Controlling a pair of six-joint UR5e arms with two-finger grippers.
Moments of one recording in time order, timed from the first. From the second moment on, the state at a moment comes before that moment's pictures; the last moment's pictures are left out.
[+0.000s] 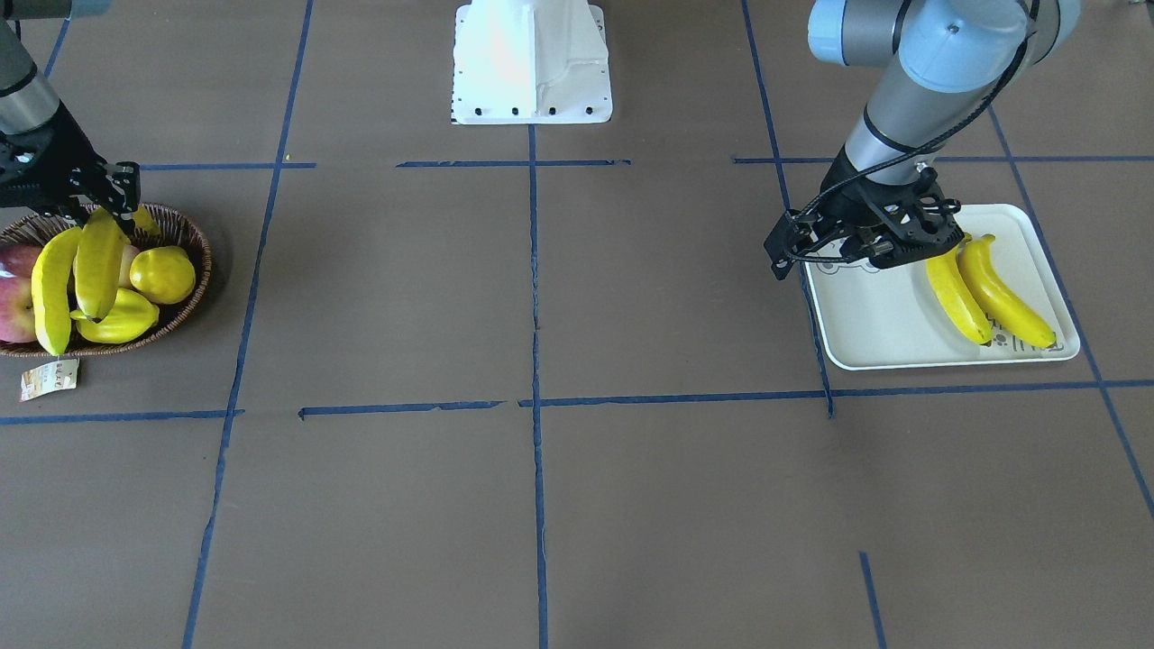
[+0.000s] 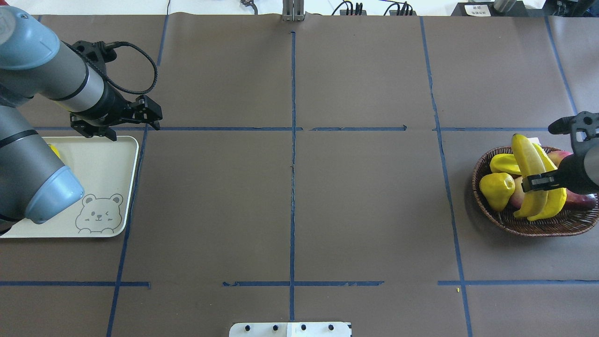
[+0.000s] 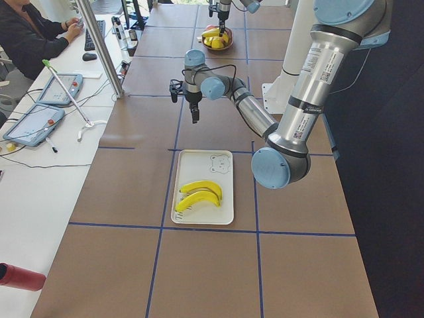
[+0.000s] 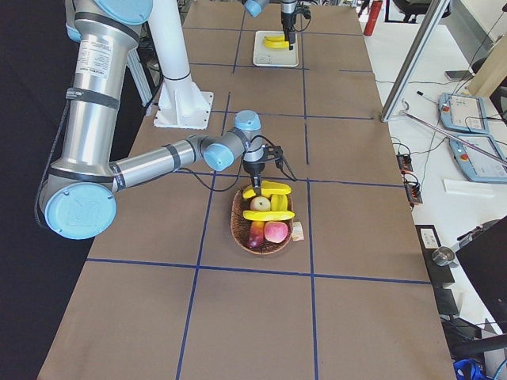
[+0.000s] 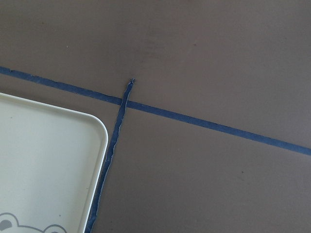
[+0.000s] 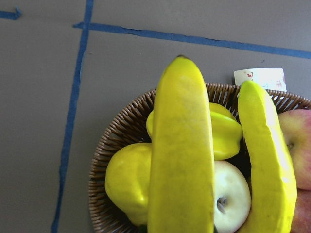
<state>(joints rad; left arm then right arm) -0.86 -1.94 -1.93 -1.55 -2.07 -1.21 0.88 -1.82 2.14 -1.25 2.01 0.78</state>
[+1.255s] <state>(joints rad) -0.75 -2.05 -1.80 -2.28 -2.07 -1.69 0.54 -1.09 2.01 -1.24 1.90 1.29</state>
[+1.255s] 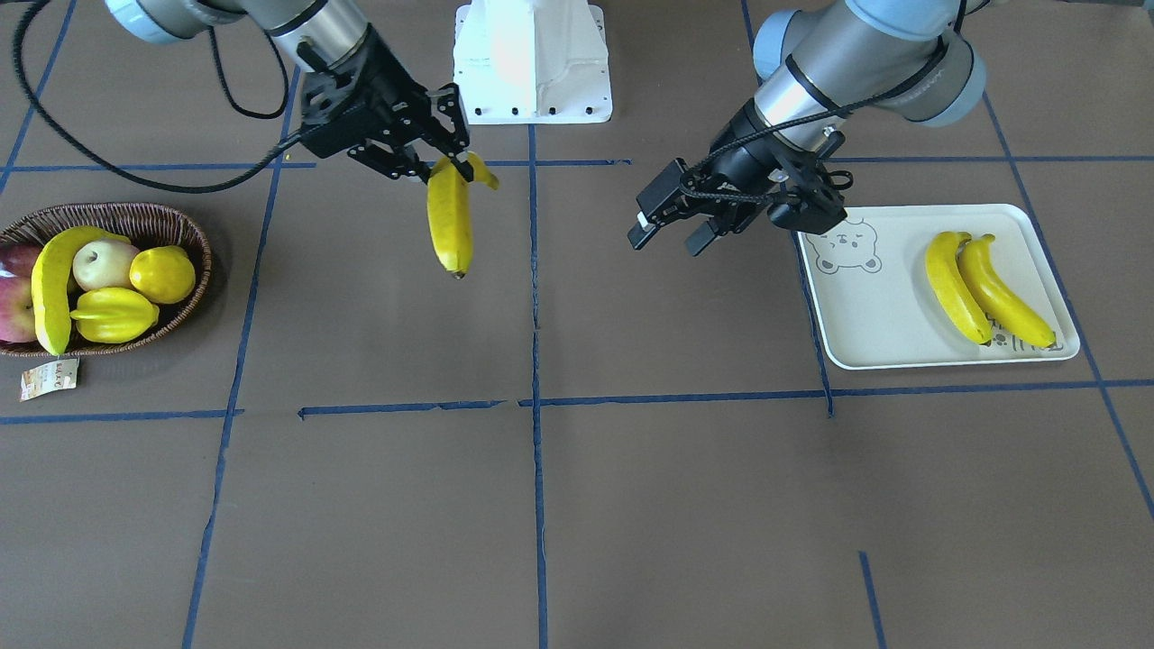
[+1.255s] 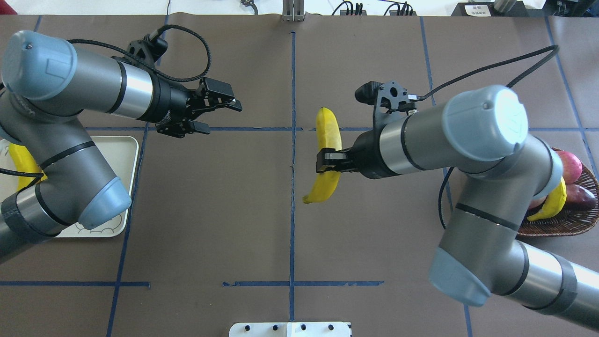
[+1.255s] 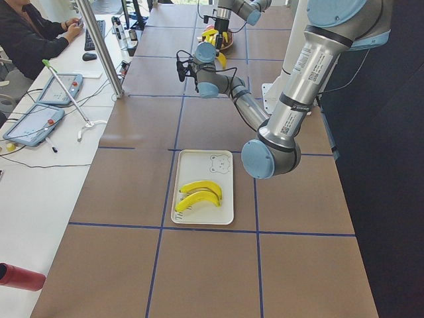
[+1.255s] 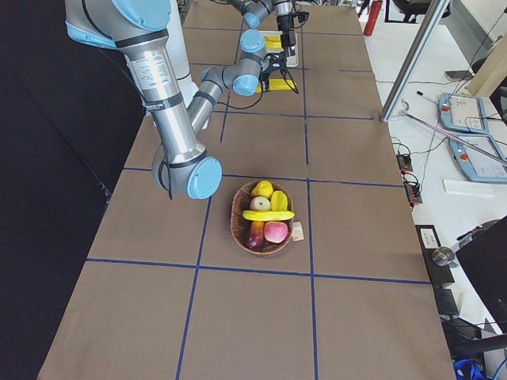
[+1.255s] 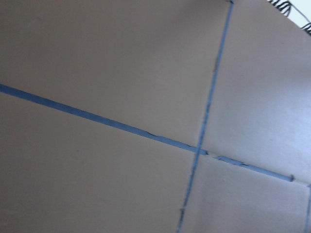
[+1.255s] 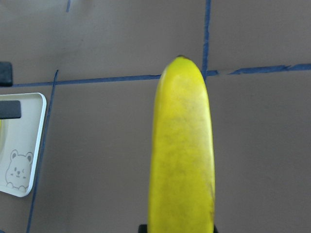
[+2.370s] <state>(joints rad) -0.63 -2.22 -1.69 -2.34 -2.03 -1.81 0.45 -1.02 2.00 -1.23 1.82 1.33</state>
